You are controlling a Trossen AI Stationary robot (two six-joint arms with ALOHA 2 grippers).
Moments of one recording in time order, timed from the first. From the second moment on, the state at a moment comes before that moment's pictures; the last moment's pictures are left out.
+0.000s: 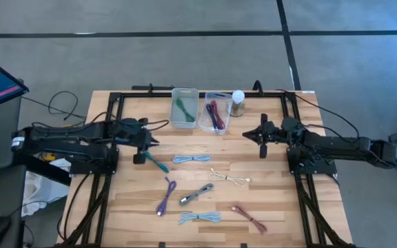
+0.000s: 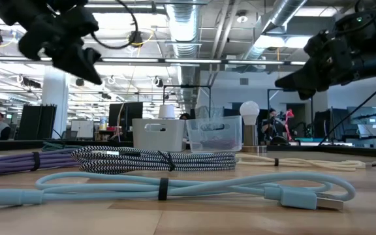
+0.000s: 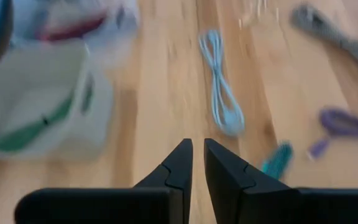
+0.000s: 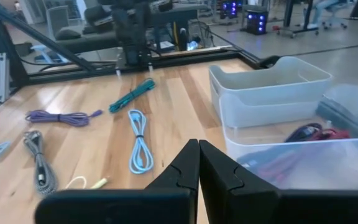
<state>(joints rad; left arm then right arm) 0.12 0.81 0.55 -0.48 -0.02 0.31 -0.40 0.72 0.09 0.46 -0.26 0.03</state>
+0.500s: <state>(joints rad) -0.11 0.97 0.66 -0.73 -0.16 0.52 -0.41 0.72 0.09 0.46 -0.26 0.08</state>
